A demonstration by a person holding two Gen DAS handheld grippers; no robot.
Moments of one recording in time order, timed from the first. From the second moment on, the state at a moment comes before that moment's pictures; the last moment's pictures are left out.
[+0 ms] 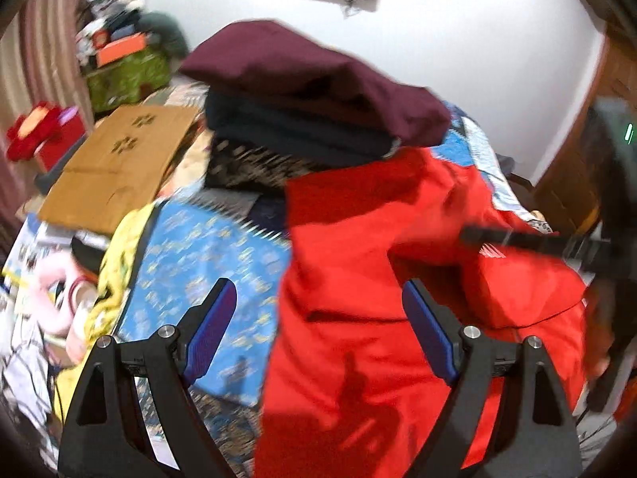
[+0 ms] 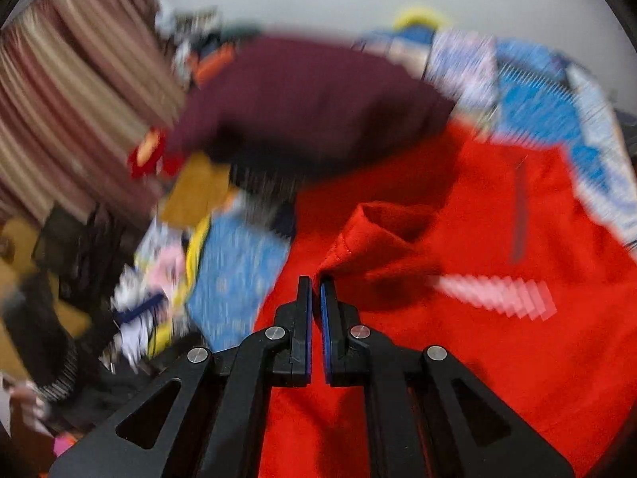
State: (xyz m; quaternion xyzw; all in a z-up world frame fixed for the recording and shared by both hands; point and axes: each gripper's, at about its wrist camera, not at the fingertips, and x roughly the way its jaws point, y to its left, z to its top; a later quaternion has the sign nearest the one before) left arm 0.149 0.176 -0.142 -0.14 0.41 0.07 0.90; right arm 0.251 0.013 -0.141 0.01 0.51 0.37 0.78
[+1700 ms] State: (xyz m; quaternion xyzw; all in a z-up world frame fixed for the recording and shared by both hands) left arm 0.230 0.142 -0.122 -0.02 0.39 0.07 0.92; right arm 0.252 -0.264 -0.134 0.07 0.46 0.08 0.88
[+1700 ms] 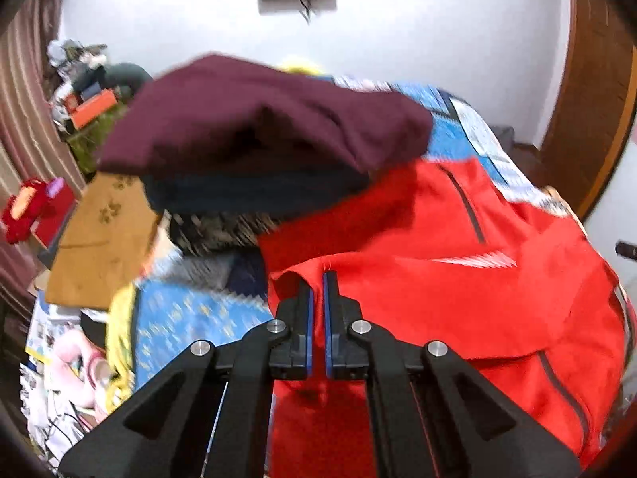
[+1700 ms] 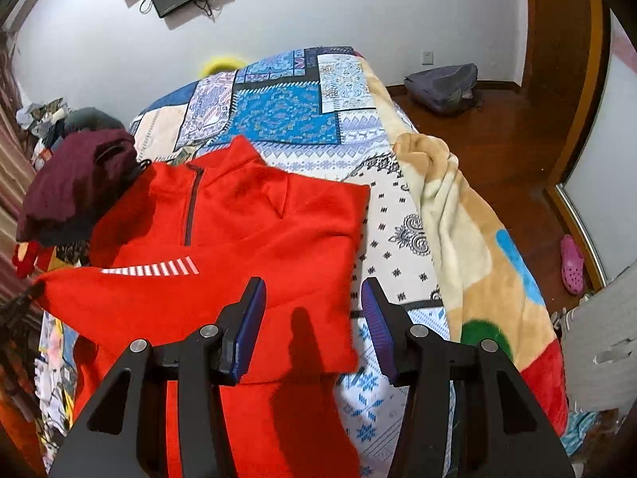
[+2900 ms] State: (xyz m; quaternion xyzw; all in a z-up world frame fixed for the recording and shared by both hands) left arm 0.308 0.097 -0.149 0.03 0.42 0.01 0.91; right arm 0.306 -0.223 -0.131 0.03 0.47 0.15 0.87
